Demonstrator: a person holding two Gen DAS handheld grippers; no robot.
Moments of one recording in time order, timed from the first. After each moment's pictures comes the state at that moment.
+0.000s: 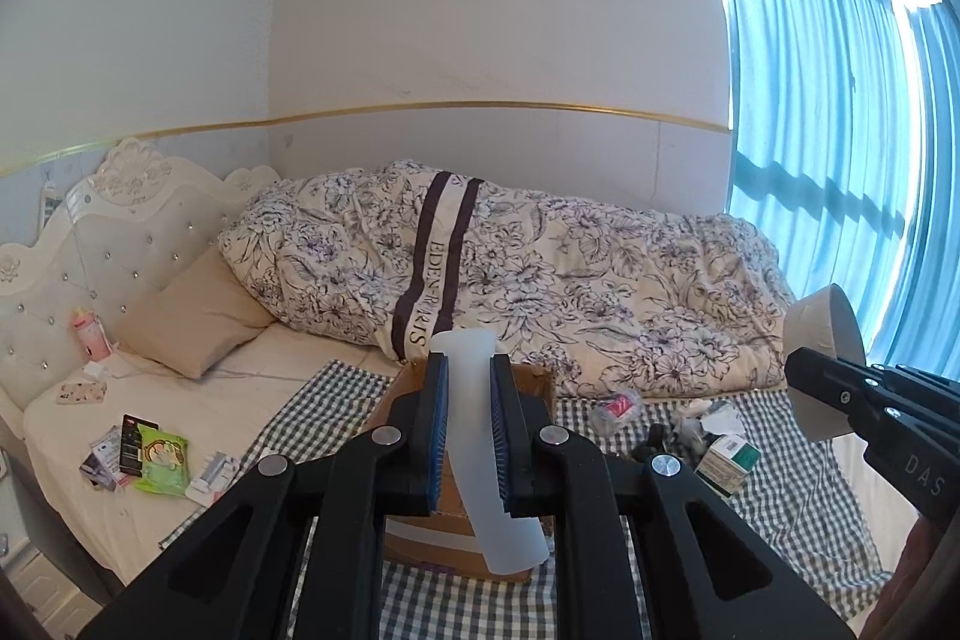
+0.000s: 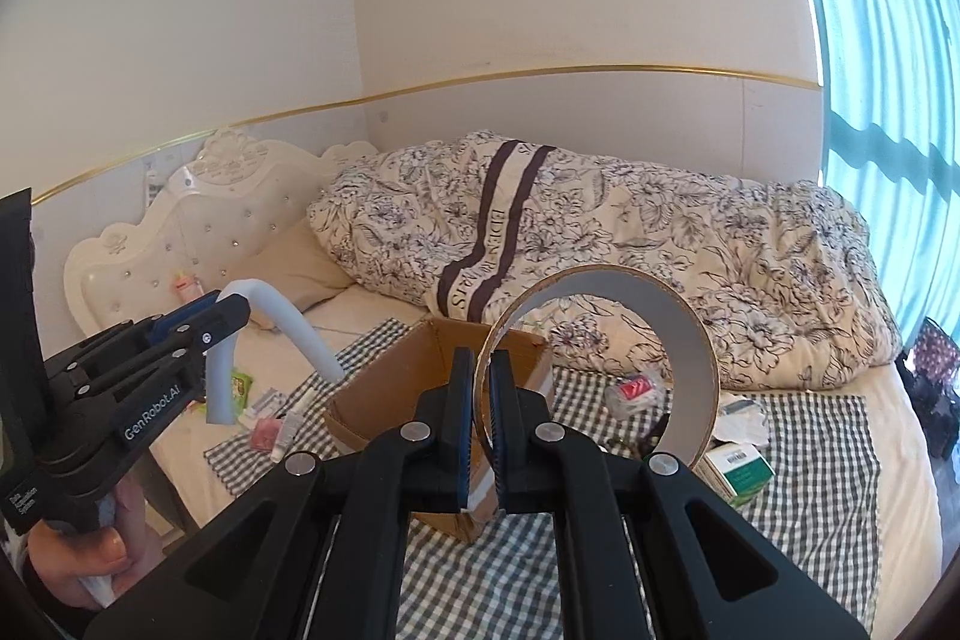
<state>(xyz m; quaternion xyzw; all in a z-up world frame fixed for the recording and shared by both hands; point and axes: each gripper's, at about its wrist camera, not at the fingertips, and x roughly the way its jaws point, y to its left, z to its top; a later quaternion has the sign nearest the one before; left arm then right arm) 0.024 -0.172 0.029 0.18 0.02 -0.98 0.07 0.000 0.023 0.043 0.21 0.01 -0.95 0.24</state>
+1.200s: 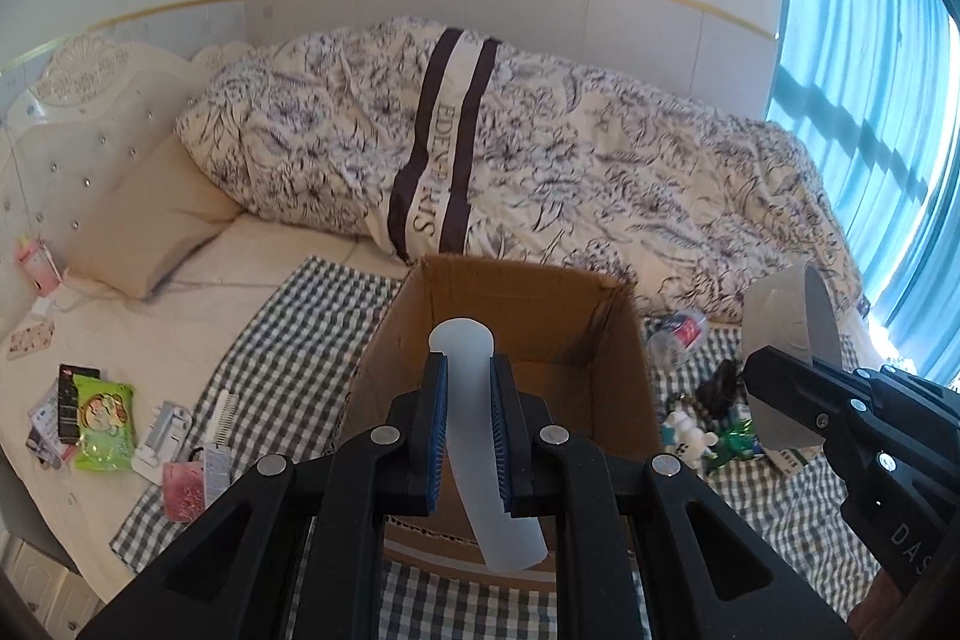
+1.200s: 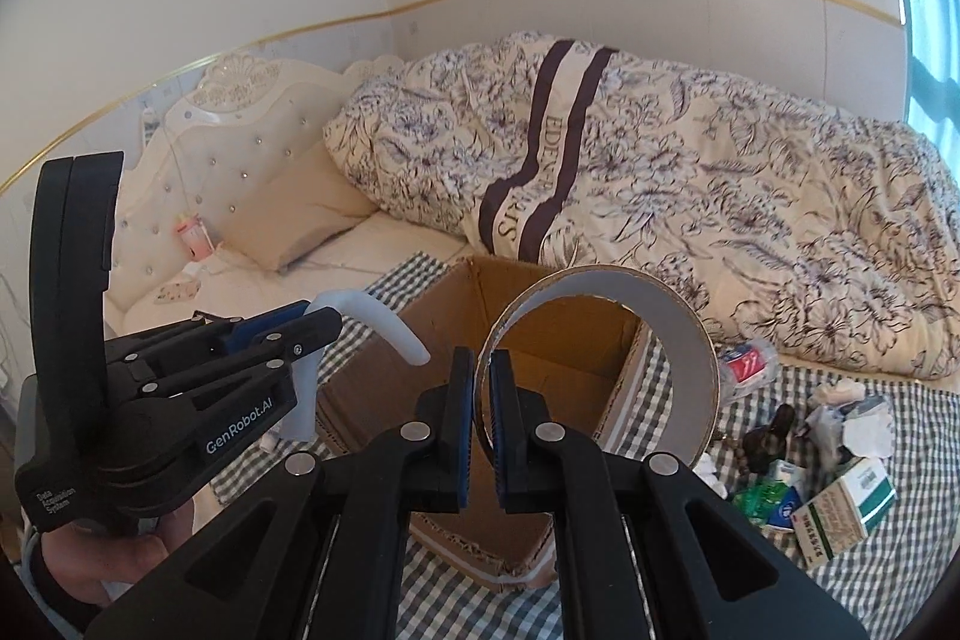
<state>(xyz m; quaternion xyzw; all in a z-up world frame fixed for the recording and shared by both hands) -0.131 -0.242 -0.077 0.33 0.05 -0.94 0.06 -0.143 -0.082 -0.057 0.31 0.02 -0.91 0.29</state>
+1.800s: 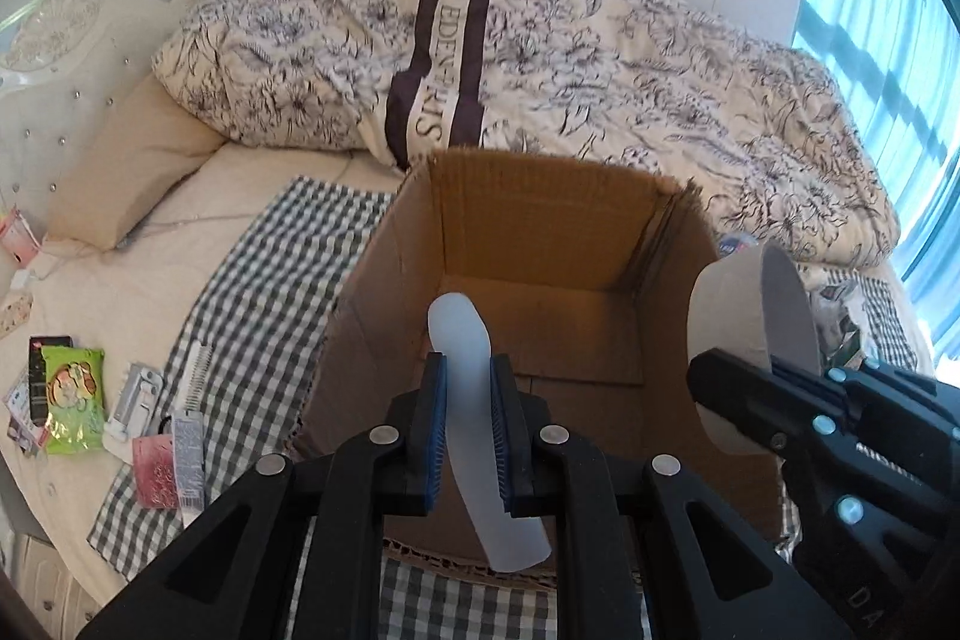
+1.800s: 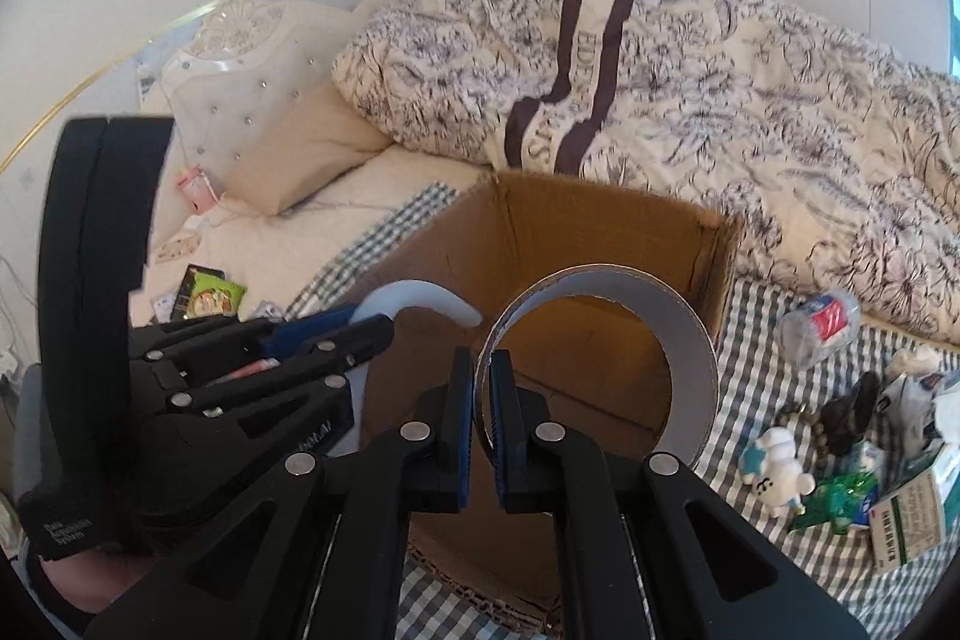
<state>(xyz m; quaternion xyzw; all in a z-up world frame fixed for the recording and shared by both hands) -0.177 -0.258 -0.152 0.42 0.04 -0.91 0.06 -0.185 -0.121 -0.137 0.38 0.03 -0.87 0.31</state>
